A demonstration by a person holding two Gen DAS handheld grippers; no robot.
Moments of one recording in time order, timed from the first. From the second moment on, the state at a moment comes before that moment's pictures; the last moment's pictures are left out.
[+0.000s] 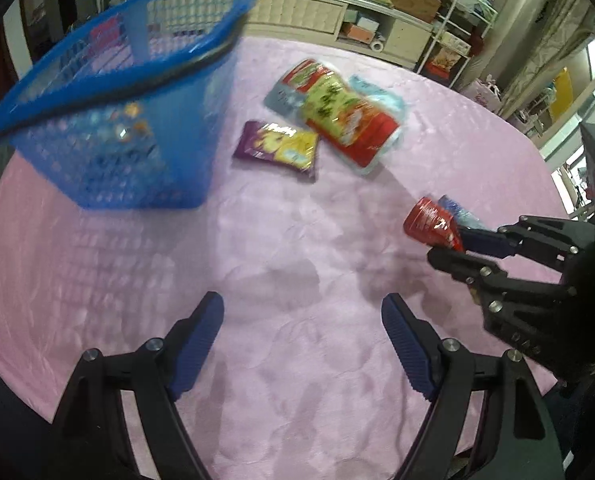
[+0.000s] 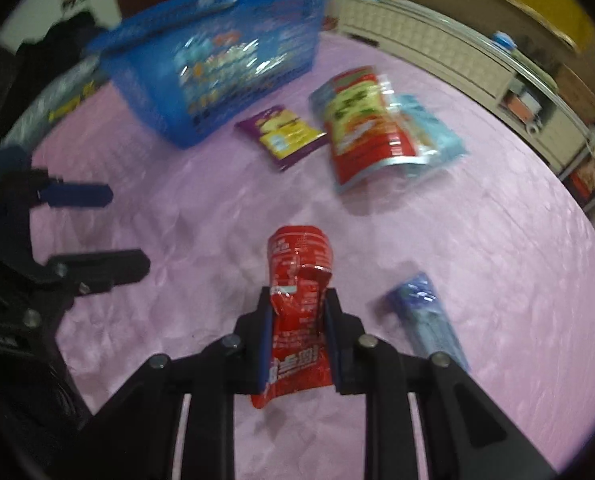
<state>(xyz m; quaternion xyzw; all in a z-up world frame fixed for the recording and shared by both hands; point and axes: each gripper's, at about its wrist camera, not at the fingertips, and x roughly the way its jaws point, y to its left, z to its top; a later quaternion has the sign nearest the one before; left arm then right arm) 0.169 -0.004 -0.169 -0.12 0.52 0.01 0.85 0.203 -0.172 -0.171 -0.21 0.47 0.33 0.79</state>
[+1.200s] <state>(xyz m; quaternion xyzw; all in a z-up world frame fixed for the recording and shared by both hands) 0.362 -0.015 -0.181 -0.22 0.56 0.08 0.80 0.344 -0.228 -0.152 -0.07 0.50 0.26 0.82</state>
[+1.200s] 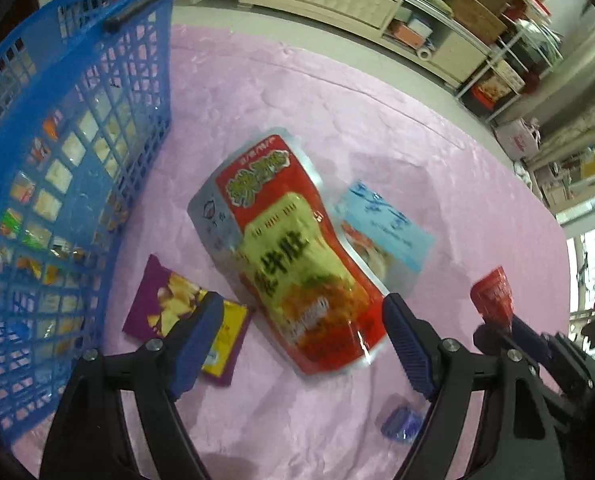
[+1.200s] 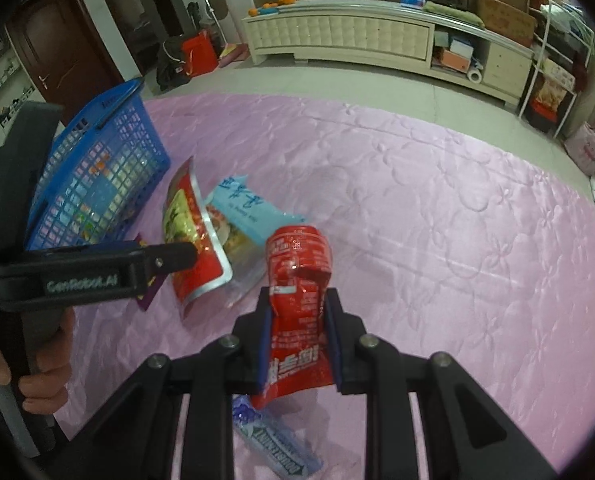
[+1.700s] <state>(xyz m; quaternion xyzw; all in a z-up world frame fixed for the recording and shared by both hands) 0.383 -0.004 -0.203 -0.27 0.55 0.05 0.79 0.356 -0.222 -0.161 -0.05 0.51 0.27 0.81</state>
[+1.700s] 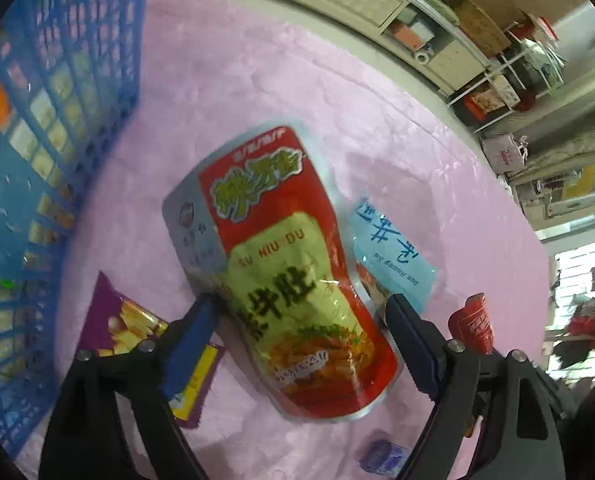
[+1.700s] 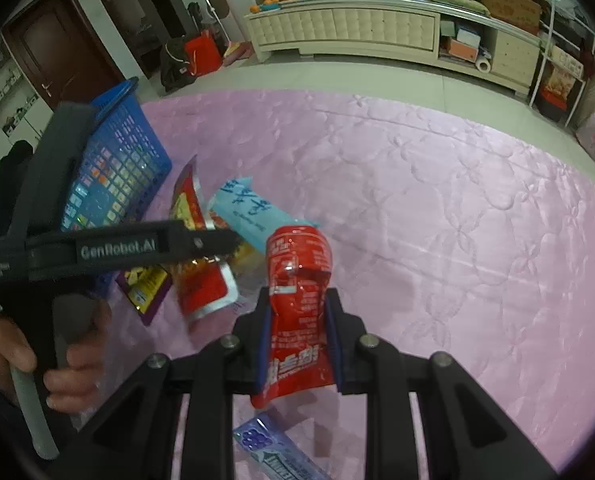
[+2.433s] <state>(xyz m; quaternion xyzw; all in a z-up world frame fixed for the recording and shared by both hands) 0.333 -0.026 -0.143 -0.15 0.51 -0.01 0.85 0.312 -0.205 -0.120 -0.06 0.50 0.24 0.83</state>
